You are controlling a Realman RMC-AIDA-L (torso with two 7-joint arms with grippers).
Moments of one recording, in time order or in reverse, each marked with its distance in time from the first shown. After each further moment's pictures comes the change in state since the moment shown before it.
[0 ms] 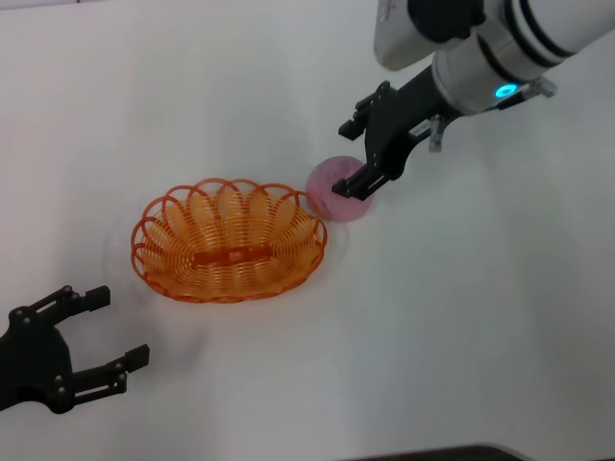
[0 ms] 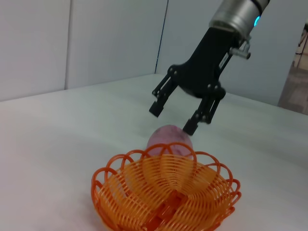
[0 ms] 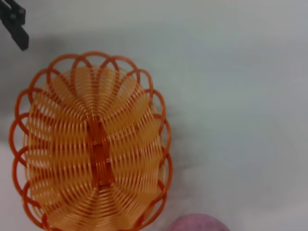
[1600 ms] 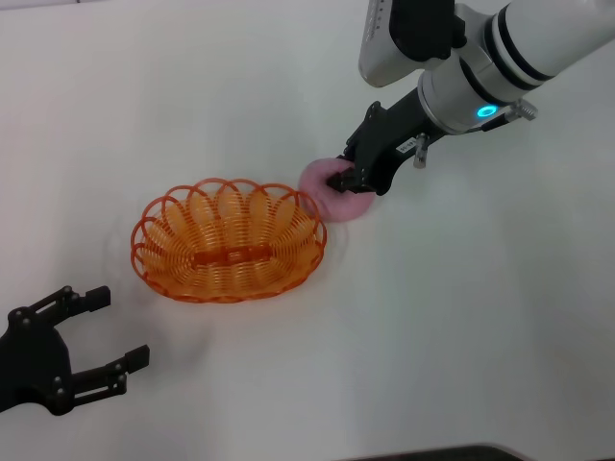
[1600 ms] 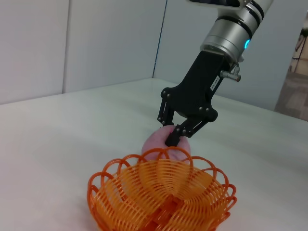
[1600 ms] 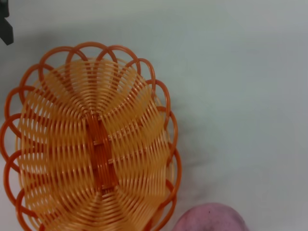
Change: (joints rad) left arm 0.001 0.000 -0.009 0.000 0.000 0.019 -0.003; right arm 0.030 -0.004 -0.026 0.137 0.050 0.087 0.001
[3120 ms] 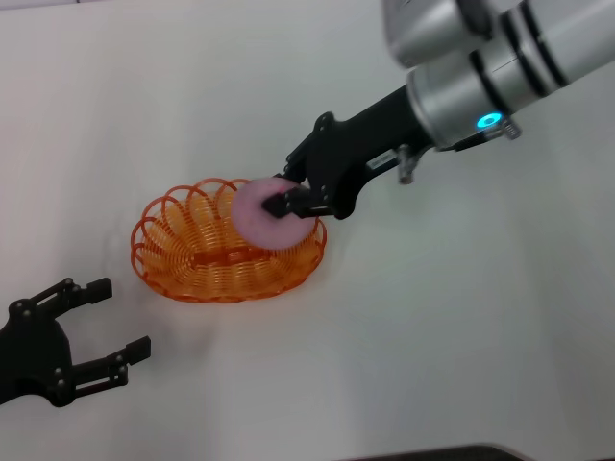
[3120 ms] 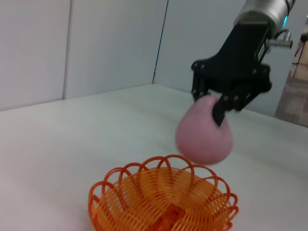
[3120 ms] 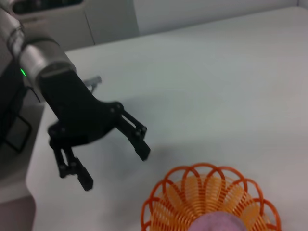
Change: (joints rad) left arm -0.011 0.000 -0.002 0.000 -0.011 0.006 -0.015; right arm -0.110 0.002 -0.015 -0.179 0.314 -0.227 -0.069
